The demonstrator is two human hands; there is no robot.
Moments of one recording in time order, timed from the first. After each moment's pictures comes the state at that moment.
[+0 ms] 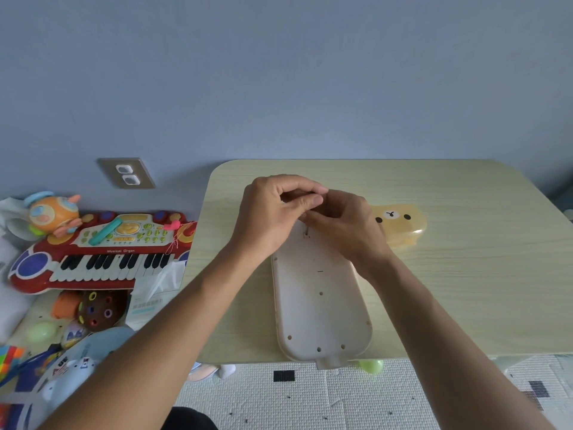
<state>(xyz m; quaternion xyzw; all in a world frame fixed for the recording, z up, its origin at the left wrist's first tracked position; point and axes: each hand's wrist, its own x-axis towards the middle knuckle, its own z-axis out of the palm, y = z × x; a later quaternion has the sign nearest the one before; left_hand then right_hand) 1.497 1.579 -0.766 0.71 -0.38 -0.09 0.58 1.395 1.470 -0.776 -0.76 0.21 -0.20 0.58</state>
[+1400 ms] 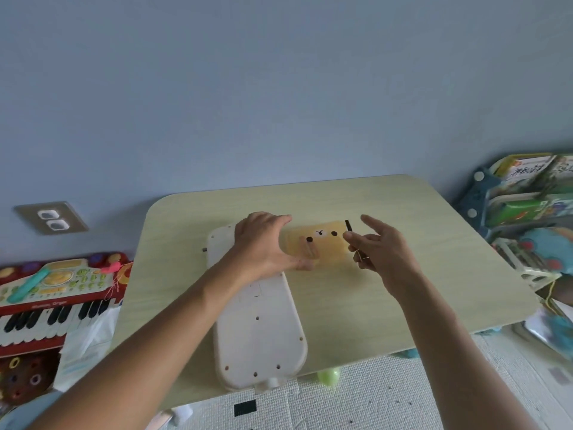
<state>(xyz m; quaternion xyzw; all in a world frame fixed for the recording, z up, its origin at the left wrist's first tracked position) 1.469 1.509 -0.778 0.84 -0.49 -0.14 0.18 1.288 1.366 -0.784 -0.61 0.43 -0.24 0.62</state>
